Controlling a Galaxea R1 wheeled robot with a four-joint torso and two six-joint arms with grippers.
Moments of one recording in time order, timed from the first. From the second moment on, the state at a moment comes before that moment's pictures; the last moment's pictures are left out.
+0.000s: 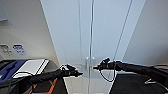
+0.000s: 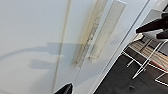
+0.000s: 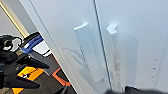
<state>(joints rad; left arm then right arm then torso) 0.38 2.57 -1.77 0.24 0.17 -0.19 -0.27 2.69 -1.78 -0.38 -0.29 0.34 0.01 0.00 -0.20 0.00</state>
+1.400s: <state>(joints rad) 0.38 2.77 -2.03 0.24 0.18 -0.19 -0.24 2.86 -2.02 -0.38 -0.23 0.41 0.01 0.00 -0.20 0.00</state>
